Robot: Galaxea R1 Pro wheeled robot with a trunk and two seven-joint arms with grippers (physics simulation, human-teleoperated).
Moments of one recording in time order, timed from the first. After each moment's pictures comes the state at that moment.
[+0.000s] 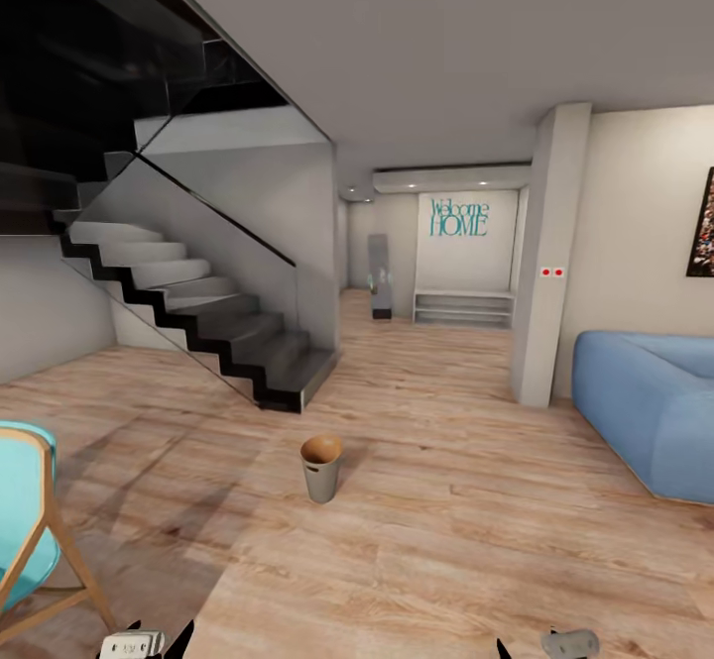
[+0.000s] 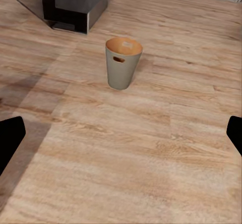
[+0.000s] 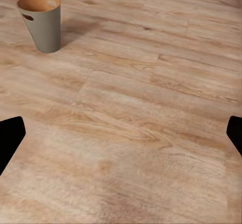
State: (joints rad) left arm 0.05 0.11 0.32 -0.95 0.07 -0.18 -0.45; right arm 0.01 -0.12 -0.05 -0.86 0.02 -0.17 0.15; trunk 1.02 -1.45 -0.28
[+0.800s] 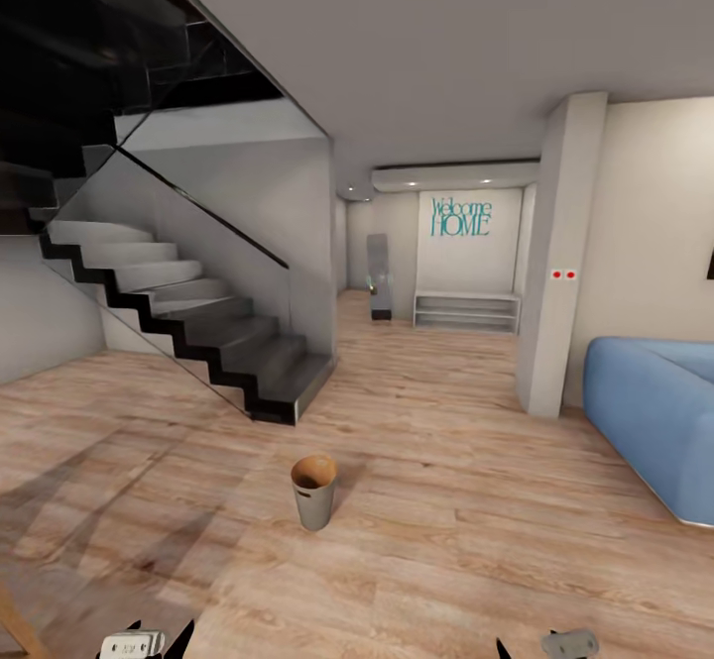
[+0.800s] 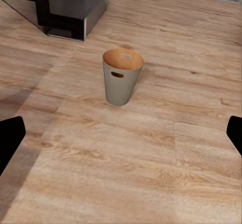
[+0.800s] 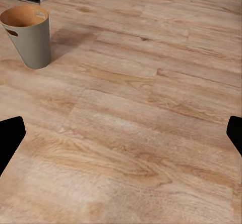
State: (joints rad) left arm 0.05 0.11 0.32 -0.95 0.07 -0.18 -0.45; right arm 0.01 -0.12 -0.05 -0.86 0.01 -0.17 0.15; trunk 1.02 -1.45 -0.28
